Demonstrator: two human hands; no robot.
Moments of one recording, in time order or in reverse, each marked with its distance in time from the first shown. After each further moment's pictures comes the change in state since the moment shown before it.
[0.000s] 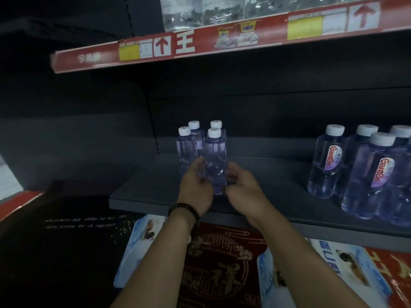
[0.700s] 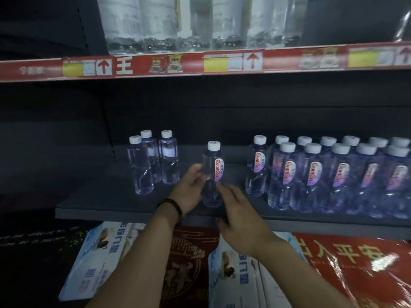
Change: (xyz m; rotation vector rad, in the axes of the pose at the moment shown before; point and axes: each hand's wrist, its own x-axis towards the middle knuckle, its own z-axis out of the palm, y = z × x) left_hand -0.011 0.031 0.090 -0.136 -0.345 -0.034; right_hand -0.101 0.014 -0.109 -0.786 -0.035 -0.156
